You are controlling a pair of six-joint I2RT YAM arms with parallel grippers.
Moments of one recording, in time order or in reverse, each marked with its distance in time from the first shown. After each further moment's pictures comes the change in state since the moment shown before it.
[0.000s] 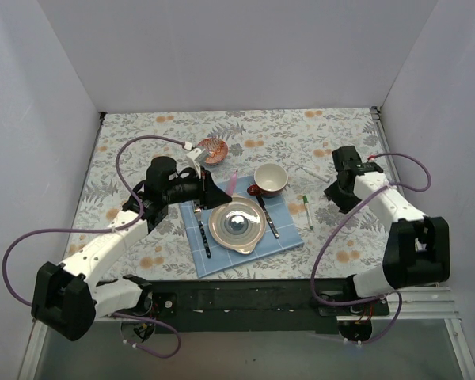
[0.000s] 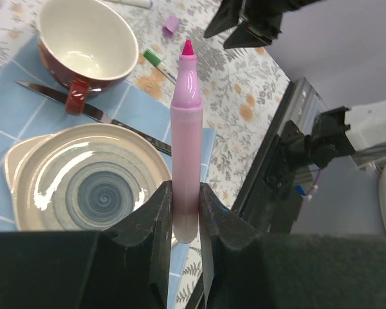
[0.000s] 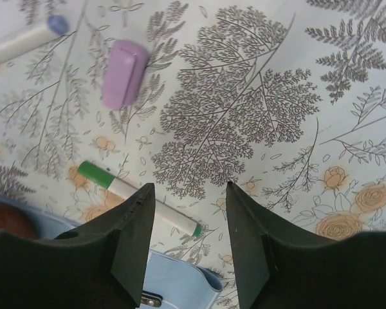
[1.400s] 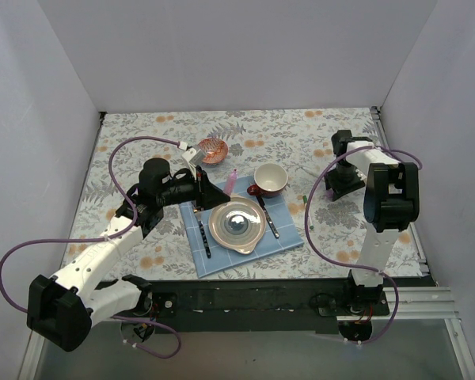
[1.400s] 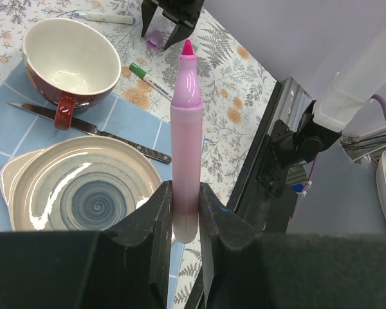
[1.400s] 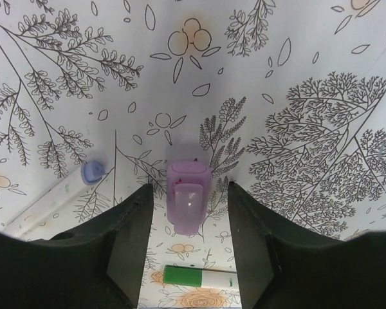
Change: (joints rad) left arm 0.000 -0.039 0.012 0.002 0.059 0.018; right arm -0.144 0.586 0.411 -0.138 -0.080 0.285
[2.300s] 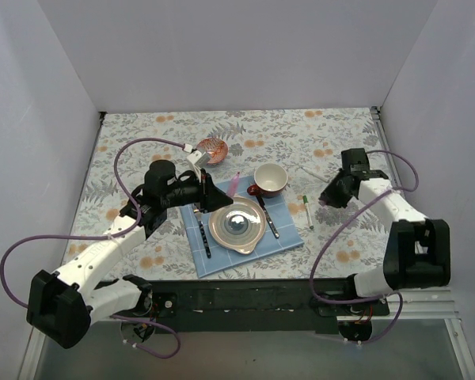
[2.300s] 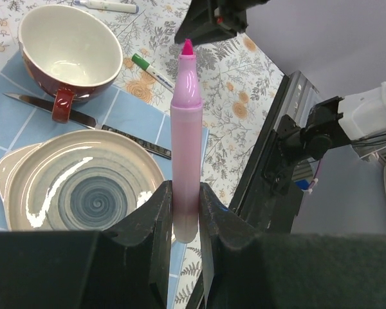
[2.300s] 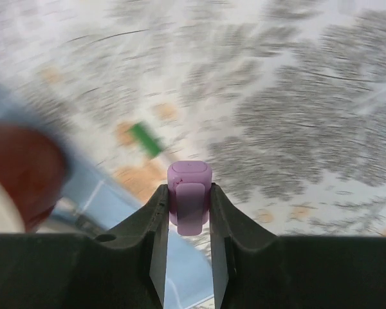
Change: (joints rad) left arm -0.037 0.014 -0.009 -0.002 -0.045 0.011; right arm 0.019 -0.494 -0.473 0.317 -0.226 -0.491
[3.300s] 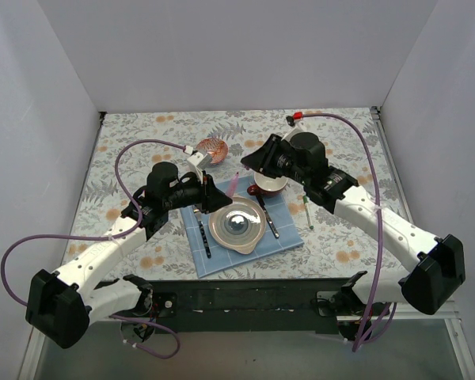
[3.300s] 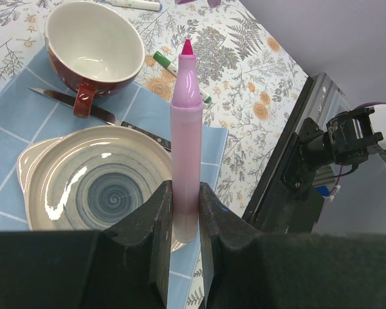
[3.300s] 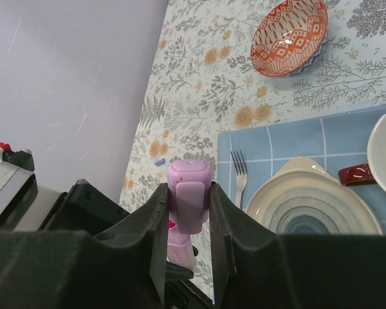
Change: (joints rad) left arm -0.027 0.003 -0.011 -0.012 -0.093 0.029; right arm 0.632 -0.176 0.213 0.477 -0.087 0.060
